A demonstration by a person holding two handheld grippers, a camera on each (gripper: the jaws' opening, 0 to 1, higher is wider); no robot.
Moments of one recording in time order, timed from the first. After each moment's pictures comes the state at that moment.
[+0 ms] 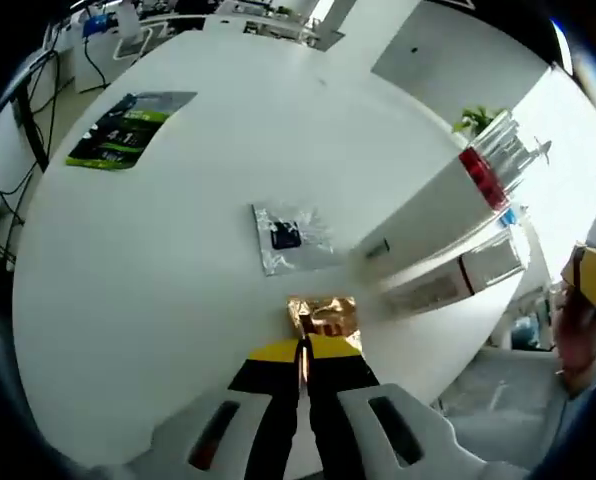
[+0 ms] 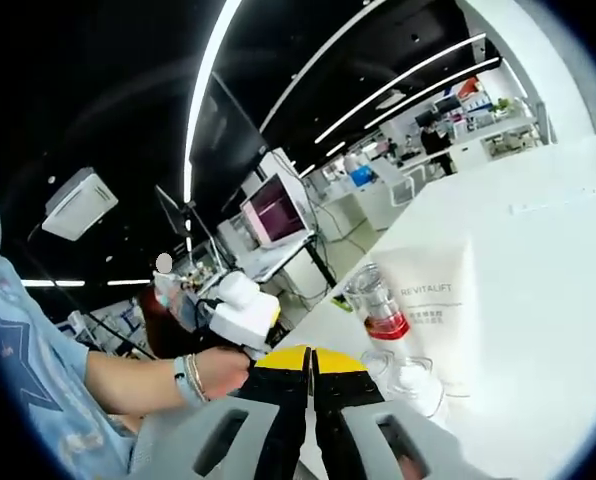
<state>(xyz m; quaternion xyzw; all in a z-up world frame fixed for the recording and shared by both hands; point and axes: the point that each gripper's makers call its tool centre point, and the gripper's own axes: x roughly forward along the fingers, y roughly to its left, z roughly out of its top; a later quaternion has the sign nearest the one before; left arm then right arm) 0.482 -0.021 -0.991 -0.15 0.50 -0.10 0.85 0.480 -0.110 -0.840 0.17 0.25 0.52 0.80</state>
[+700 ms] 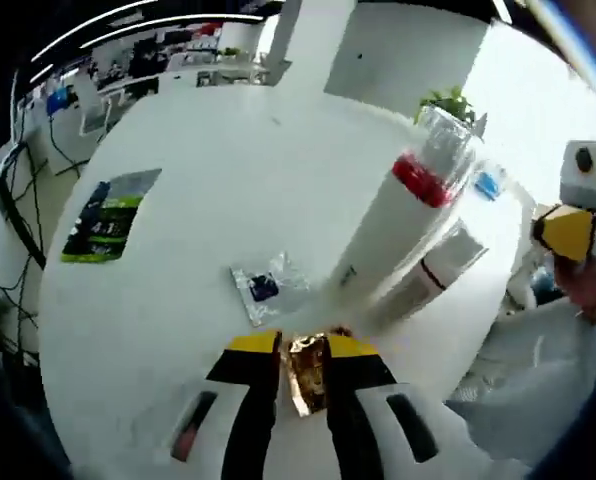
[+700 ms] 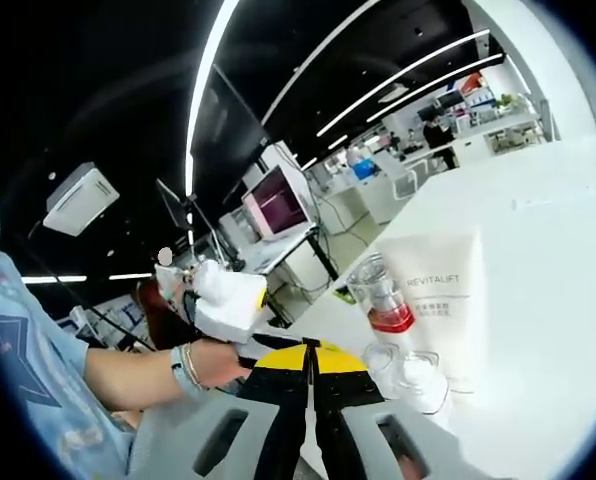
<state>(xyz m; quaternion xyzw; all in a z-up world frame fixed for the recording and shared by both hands) 0.500 -0.052 -0.953 0.04 0.36 -0.24 0.90 0.476 -0.106 -0.845 0.17 0.26 0.53 0.79</state>
